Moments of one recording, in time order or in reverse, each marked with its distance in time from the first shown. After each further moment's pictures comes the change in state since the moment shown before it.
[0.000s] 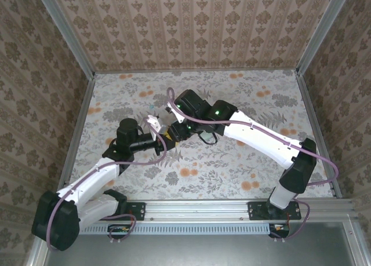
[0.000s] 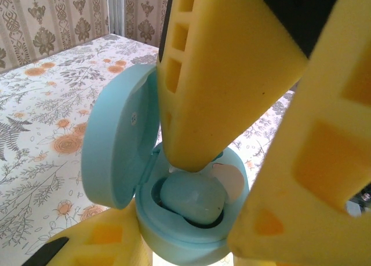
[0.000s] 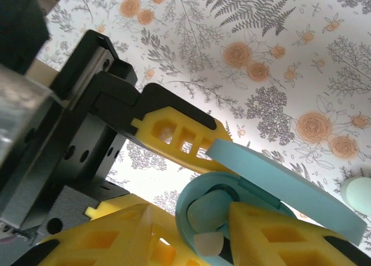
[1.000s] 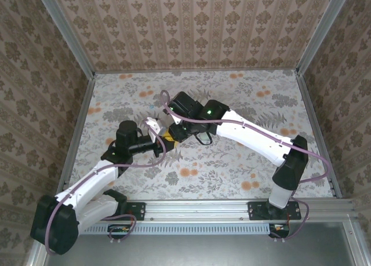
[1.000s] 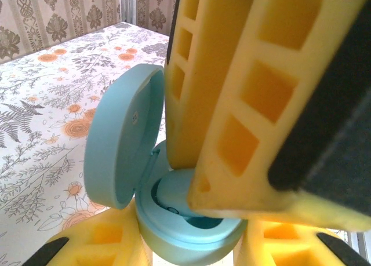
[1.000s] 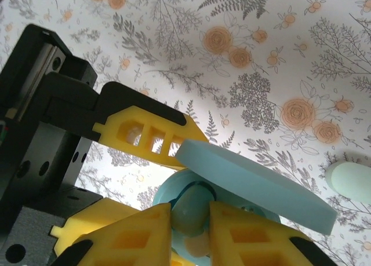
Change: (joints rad) left arm -0.001 -0.037 -0.021 -0.050 -0.053 0.016; right arm 0.019 0.061 0.056 -0.057 0.079 0.042
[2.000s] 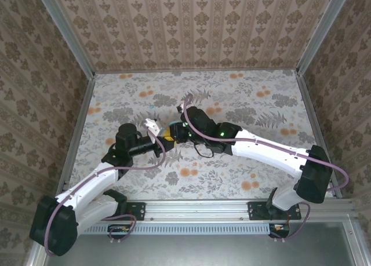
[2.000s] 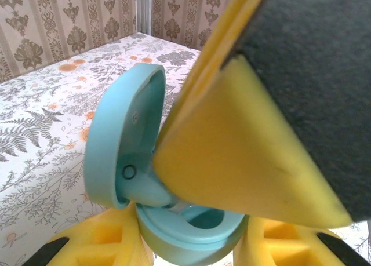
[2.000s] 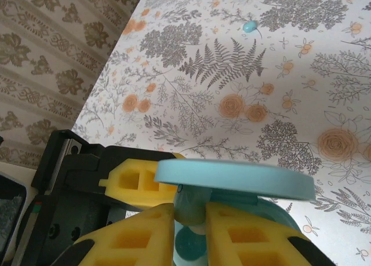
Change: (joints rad) left arm -0.012 -0.015 -0.043 0.090 -0.063 -0.016; right arm 0.041 -0.230 -0.465 0.594 0.133 0.380
